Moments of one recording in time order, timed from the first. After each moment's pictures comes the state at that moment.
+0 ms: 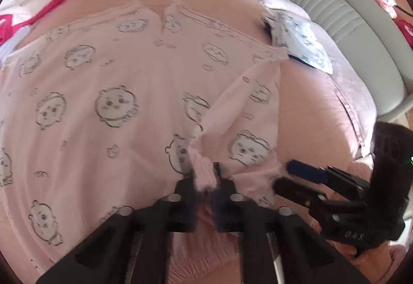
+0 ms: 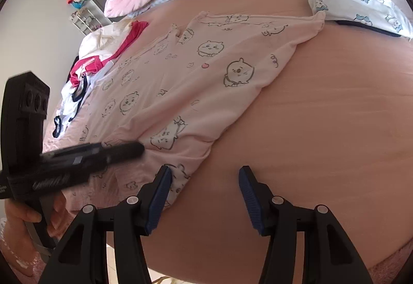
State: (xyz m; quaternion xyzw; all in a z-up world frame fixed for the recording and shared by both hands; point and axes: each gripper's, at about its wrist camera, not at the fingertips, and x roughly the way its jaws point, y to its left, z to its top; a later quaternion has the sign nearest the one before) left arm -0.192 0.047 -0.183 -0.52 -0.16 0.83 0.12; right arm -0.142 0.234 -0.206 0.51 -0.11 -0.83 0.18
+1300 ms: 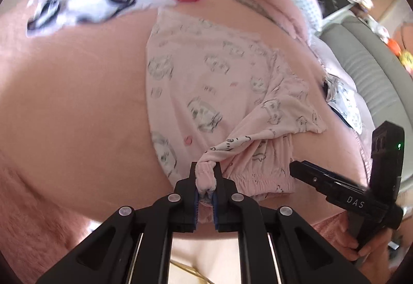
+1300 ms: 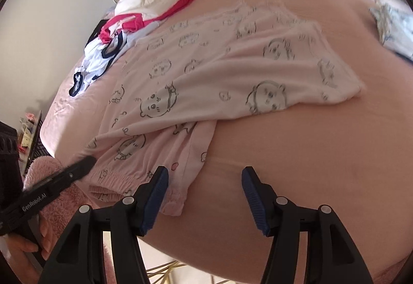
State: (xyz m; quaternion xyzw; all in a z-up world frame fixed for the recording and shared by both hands) left arm -0.037 -0.055 -0.190 -0.46 -0.30 0.83 -0.08; right arm -0.131 0.140 -0.218 0.54 -0.05 -0.80 0.26
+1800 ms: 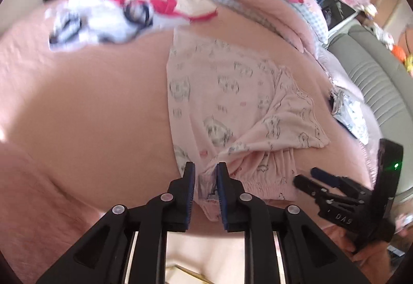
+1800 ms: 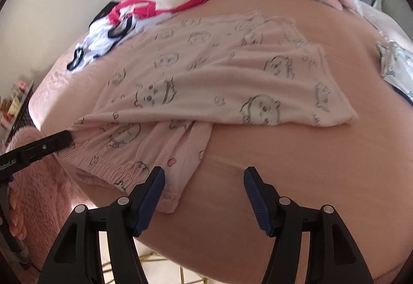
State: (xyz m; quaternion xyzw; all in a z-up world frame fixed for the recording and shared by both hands) left arm -0.023 -0.045 -0.137 -0.42 -0.20 0.88 -0.13; right arm -0.116 0.130 -0.202 0.49 0.05 -0.83 0.26
